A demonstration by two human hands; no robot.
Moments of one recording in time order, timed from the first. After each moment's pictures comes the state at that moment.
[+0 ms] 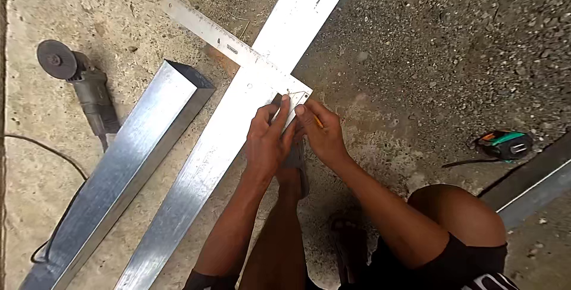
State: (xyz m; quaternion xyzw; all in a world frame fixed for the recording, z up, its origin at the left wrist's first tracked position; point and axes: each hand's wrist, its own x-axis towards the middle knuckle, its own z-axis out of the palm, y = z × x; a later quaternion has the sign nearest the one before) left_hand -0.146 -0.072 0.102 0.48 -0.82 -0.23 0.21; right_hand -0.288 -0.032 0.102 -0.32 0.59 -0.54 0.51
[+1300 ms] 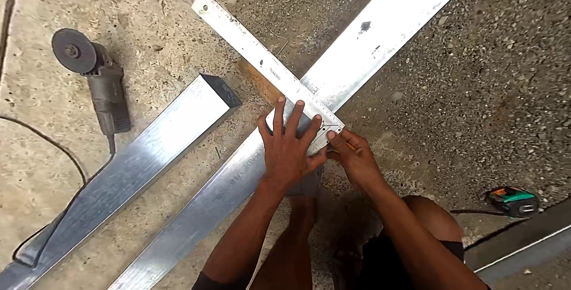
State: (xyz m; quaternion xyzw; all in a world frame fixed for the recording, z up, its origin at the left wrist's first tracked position) left_hand -0.132 -0.132 0.066 0.48 -0.86 -0.11 0.14; right_hand -0.301 -0.079 0.080 -0.20 0.63 -0.41 0.62
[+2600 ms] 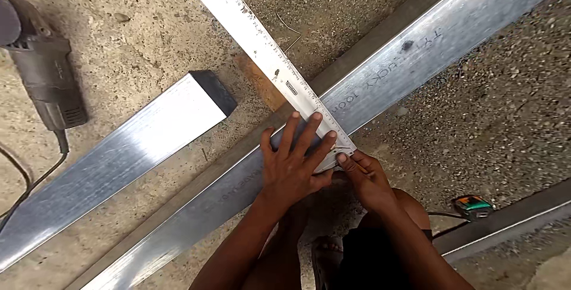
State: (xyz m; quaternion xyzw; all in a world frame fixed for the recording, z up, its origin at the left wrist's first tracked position) left_hand -0.127 -0.136 0.067 0.49 -0.85 -0.15 0.16; right_hand -0.313 -0.087 0.094 -0.21 0.61 -0.37 0.67
